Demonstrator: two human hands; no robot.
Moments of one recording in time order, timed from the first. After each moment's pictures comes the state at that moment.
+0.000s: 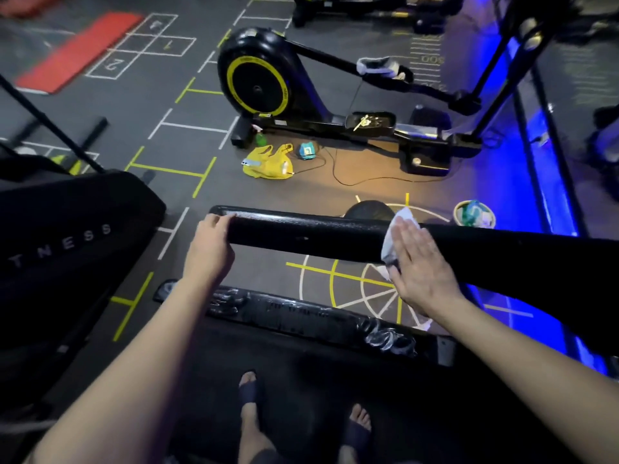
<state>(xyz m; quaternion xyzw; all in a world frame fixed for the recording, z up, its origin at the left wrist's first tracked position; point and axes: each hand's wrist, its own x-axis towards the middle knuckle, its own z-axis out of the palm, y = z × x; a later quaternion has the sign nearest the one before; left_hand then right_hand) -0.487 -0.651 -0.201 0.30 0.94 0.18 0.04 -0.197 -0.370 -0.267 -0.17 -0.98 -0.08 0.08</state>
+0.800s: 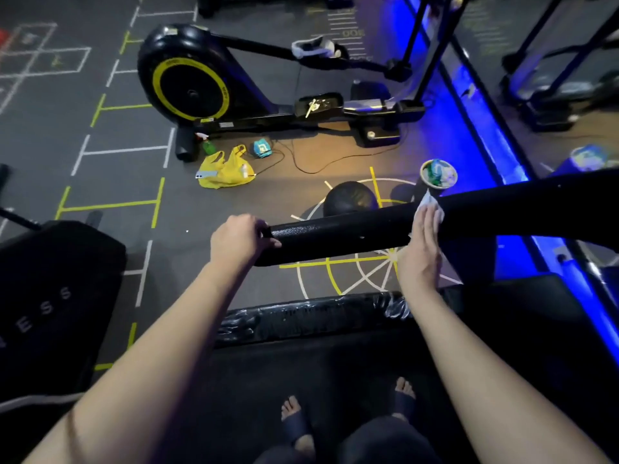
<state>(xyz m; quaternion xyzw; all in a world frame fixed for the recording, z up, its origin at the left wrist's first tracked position) -0.616 -0.638 -0.179 0.43 0.88 0.07 0.18 -0.329 -0.506 -0.269 -0.58 -0.77 0.13 0.22</state>
